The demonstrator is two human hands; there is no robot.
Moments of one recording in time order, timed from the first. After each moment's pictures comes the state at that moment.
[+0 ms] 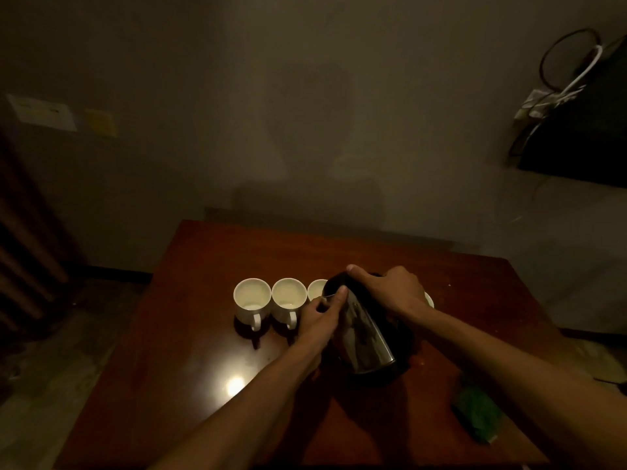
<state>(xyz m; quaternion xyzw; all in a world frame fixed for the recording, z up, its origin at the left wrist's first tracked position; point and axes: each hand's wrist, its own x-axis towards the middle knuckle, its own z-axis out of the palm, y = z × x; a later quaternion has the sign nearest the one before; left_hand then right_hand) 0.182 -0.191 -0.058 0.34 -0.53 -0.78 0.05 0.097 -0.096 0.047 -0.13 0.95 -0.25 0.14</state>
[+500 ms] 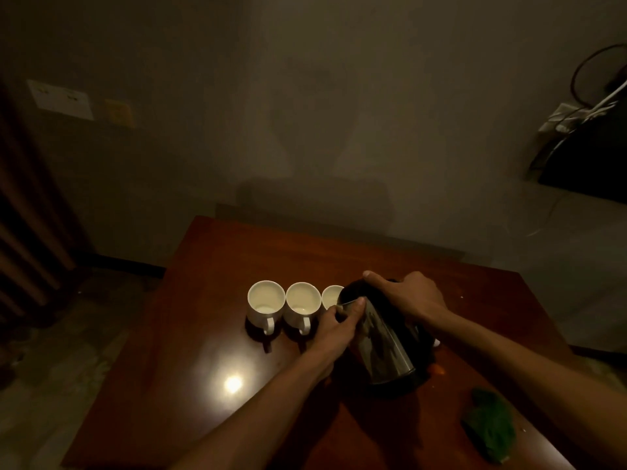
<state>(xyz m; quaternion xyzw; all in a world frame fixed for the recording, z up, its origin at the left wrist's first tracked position) 0.178 -0.202 -0.077 0.29 -0.53 -0.80 0.00 0.090 -0.110 0.051 -0.13 0.96 -0.21 0.14</state>
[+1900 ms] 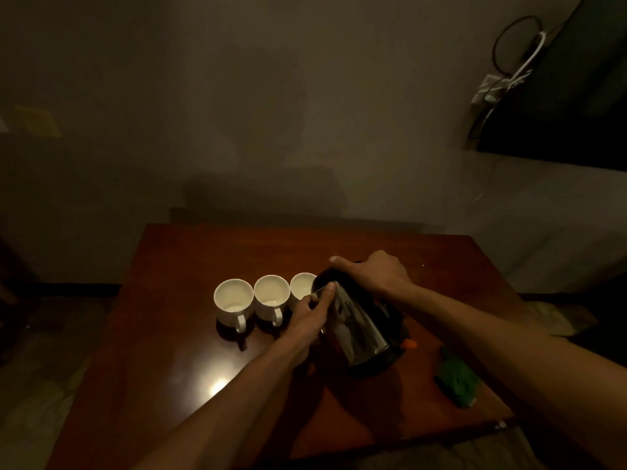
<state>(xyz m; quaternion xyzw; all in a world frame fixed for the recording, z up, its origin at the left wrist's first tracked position) 0.183 -0.197 -0.065 0.27 -0.55 -0.79 -0.05 0.096 -0.101 0.055 -0.11 0.97 -0.20 0.14</state>
